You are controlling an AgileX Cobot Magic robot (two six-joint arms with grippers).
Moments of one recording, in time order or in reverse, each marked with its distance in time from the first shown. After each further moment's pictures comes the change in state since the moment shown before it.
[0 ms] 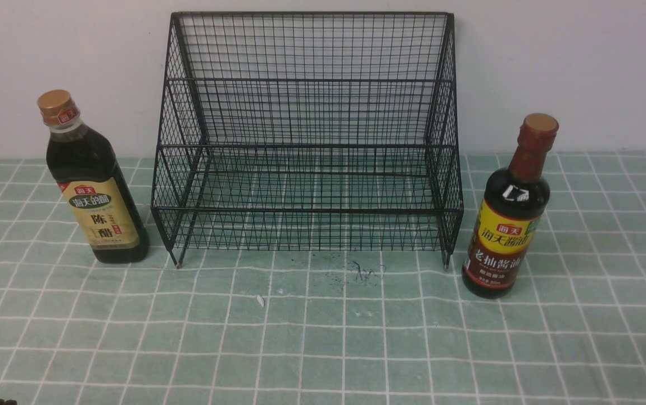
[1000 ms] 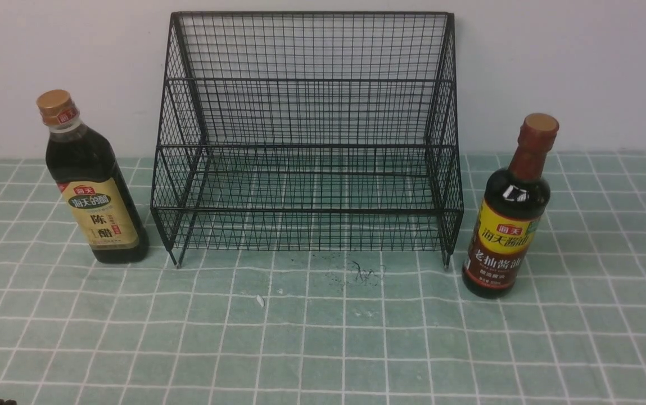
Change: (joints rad) right arm 0.160 0.657 -0.926 -0.115 0.679 -0.068; left arm 0.000 0.000 0.000 0.002 0.000 0.000
